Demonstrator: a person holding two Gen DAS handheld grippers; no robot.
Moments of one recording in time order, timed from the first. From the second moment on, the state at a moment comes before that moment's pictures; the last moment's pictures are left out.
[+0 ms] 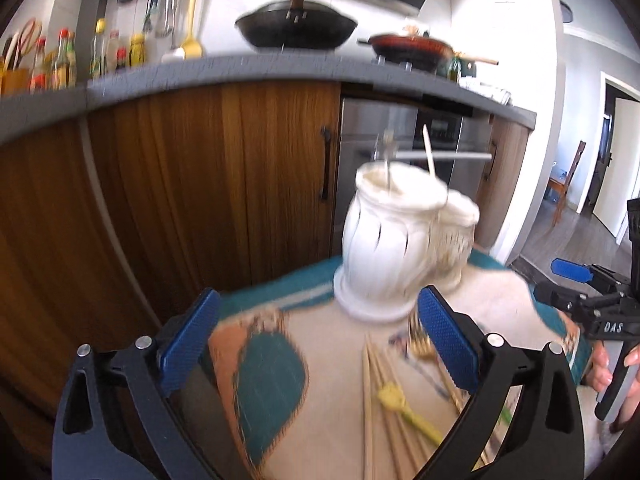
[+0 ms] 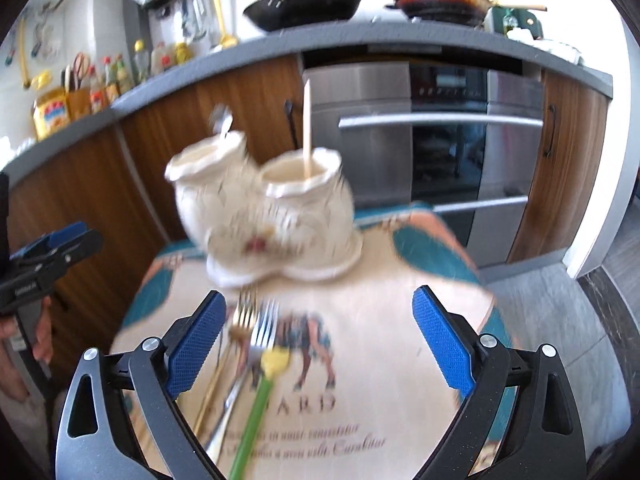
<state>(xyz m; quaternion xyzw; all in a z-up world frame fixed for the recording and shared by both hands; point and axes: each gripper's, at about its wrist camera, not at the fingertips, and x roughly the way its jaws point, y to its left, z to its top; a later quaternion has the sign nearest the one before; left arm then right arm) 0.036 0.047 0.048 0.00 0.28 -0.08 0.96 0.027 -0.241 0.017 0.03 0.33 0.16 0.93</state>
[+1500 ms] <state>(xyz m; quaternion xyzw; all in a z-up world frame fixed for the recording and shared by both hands) 0.033 -0.035 -0.047 0.07 0.44 -0.14 0.88 0.022 -0.207 -0.053 -0.03 0.44 0.21 0.87</state>
